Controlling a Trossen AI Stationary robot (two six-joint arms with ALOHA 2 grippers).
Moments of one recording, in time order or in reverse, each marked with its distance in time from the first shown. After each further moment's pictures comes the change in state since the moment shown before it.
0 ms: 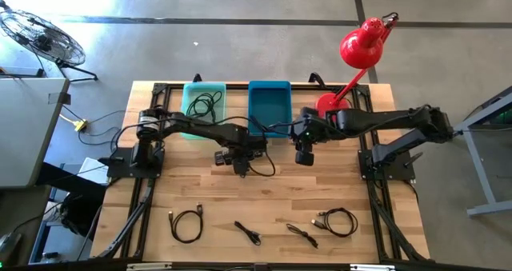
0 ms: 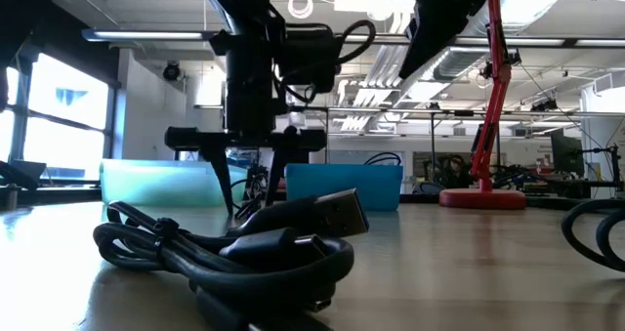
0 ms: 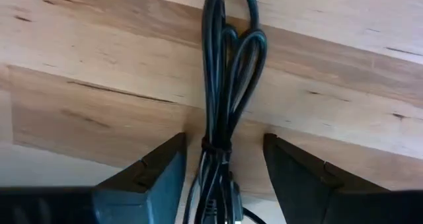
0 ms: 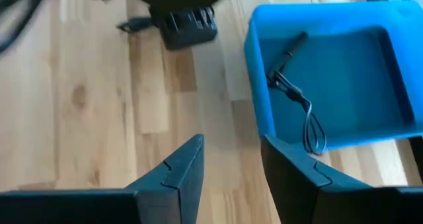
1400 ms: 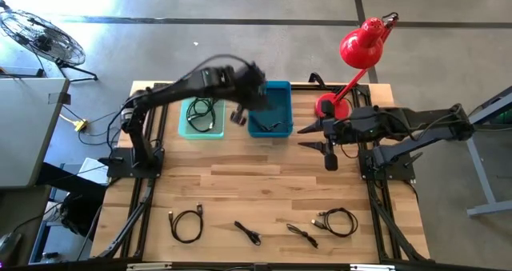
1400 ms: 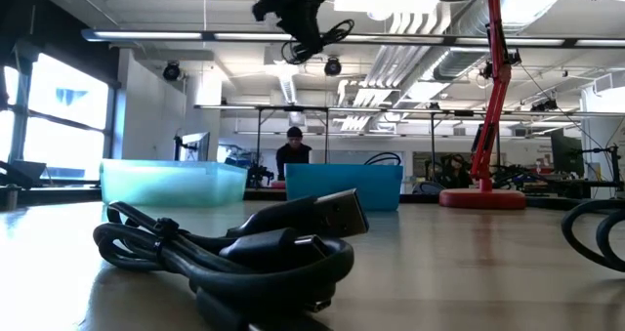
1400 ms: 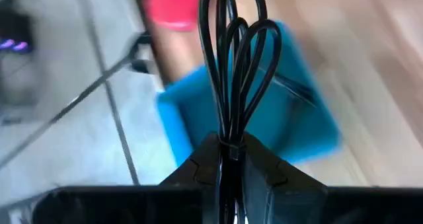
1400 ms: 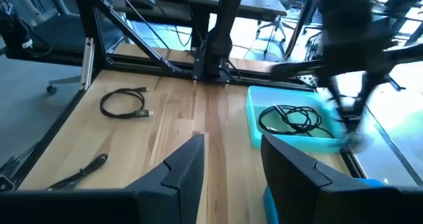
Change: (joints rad) left arm 0.215 -0.177 0.621 -0.221 -0.196 -0.572; right arm 0.192 -0.328 0.004 0.292 0.031 -0.097
